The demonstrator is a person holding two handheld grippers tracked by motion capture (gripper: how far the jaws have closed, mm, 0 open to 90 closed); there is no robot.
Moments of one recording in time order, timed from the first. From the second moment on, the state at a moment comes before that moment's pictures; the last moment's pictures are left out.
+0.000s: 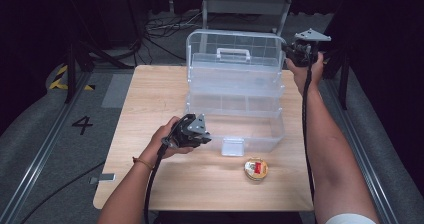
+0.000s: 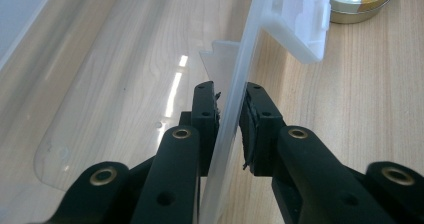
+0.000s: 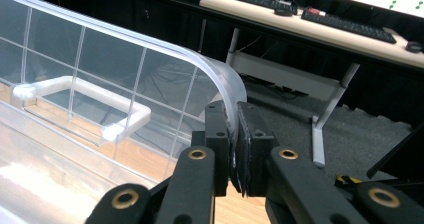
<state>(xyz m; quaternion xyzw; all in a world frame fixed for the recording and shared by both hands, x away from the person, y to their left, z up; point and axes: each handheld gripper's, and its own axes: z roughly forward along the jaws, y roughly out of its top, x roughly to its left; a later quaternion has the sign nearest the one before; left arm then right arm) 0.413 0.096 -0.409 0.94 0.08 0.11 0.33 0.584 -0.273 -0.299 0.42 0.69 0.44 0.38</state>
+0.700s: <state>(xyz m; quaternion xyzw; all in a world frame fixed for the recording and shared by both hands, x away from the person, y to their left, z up) 0.413 0.096 -0.410 0.93 0.09 0.11 0.33 0.624 -0.272 -0.309 0.44 0.72 0.41 0.35</state>
